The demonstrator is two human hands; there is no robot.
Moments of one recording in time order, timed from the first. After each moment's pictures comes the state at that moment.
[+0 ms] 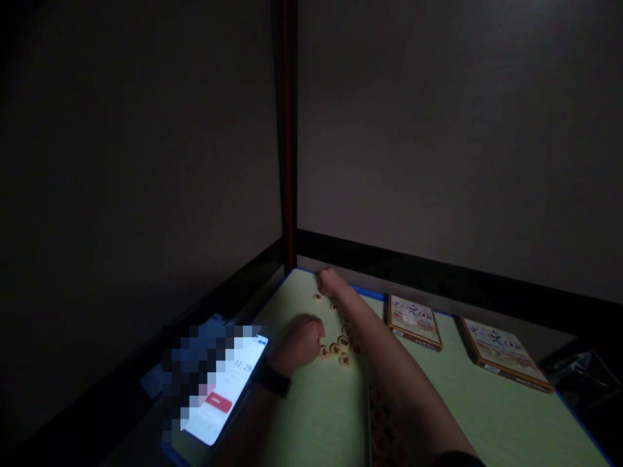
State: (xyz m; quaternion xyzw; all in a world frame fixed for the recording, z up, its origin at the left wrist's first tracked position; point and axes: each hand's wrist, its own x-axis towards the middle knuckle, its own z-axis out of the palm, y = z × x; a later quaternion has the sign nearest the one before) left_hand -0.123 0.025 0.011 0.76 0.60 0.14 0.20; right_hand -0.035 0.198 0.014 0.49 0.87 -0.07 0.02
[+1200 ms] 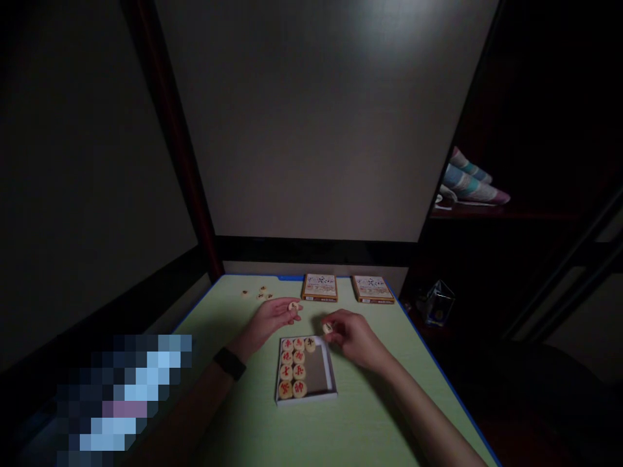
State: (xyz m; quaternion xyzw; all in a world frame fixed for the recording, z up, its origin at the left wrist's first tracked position) left_hand -0.039 0.022 0.007 0.58 0.35 0.42 0.61; right_hand 0.186 -0.044 0.016 0.50 0.75 -0.24 -0.36
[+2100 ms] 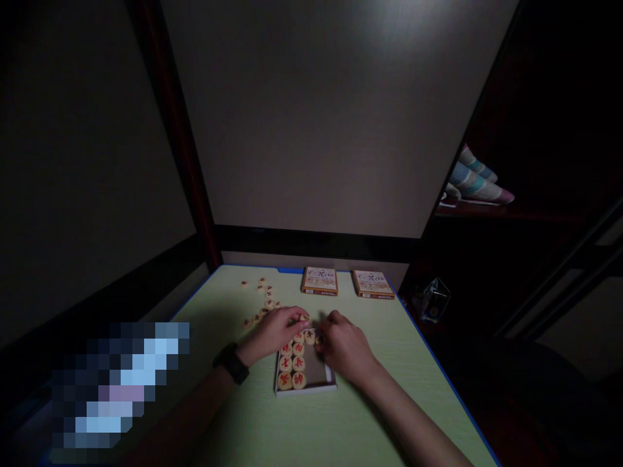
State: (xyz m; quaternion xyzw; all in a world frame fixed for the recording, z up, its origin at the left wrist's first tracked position) left_hand -0.028 -0.003 0.004 0.83 0.41 0.28 0.25; right_hand 0.152 -0.065 0.021 0.63 0.77 -0.05 -0.09
